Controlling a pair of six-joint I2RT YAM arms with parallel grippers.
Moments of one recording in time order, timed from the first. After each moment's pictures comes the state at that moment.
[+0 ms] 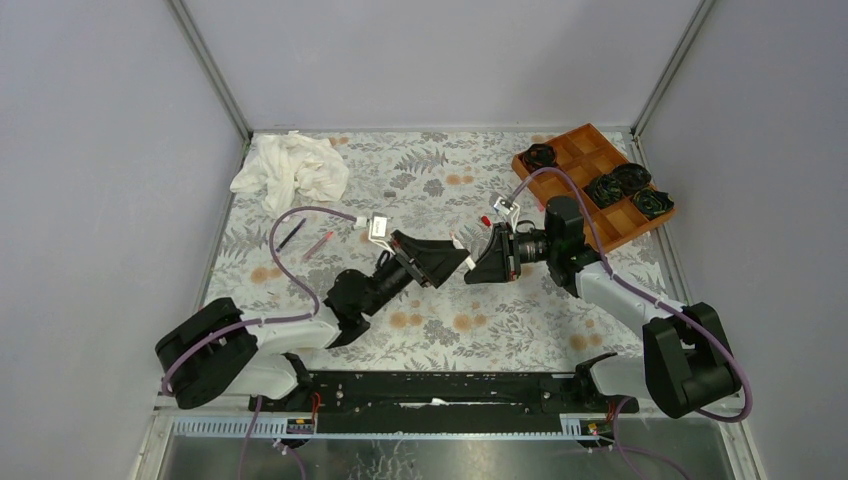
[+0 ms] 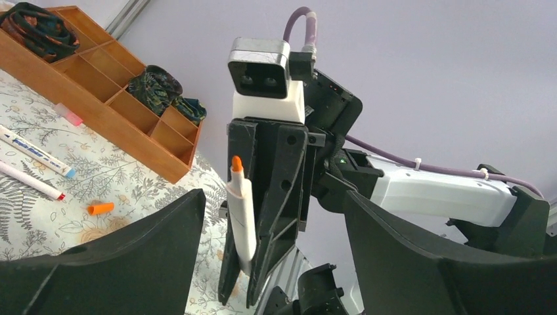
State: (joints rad) left arm -0.93 1.30 0.39 1.24 -0.07 -0.90; right arm 0.36 1.29 0.63 0.39 -1.32 0.49
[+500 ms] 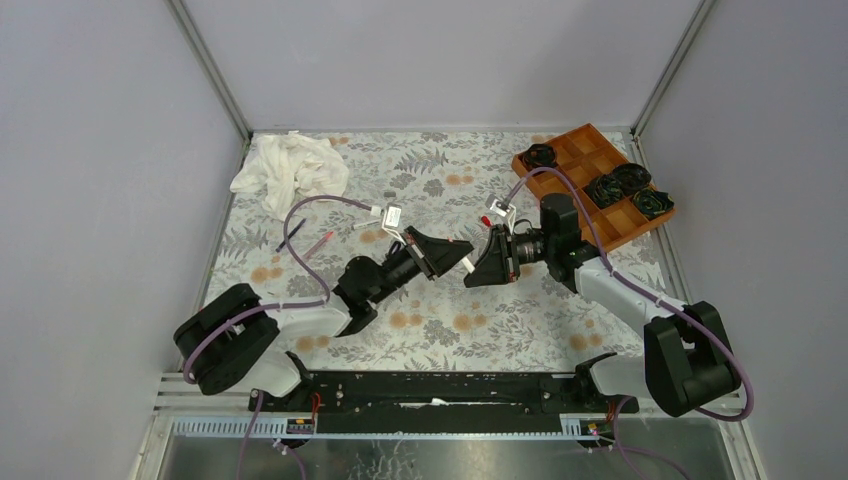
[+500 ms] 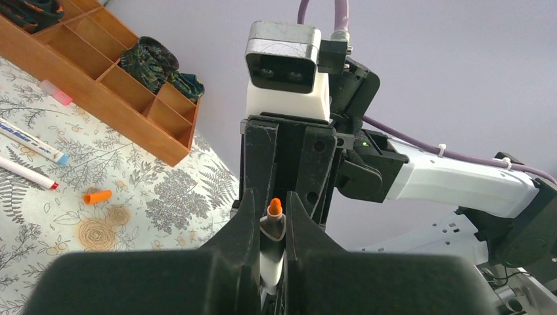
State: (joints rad) left arm -0.87 1.42 0.47 1.23 0.09 -0.95; right arm 0.37 1.30 0.67 0.22 -1.35 0.35
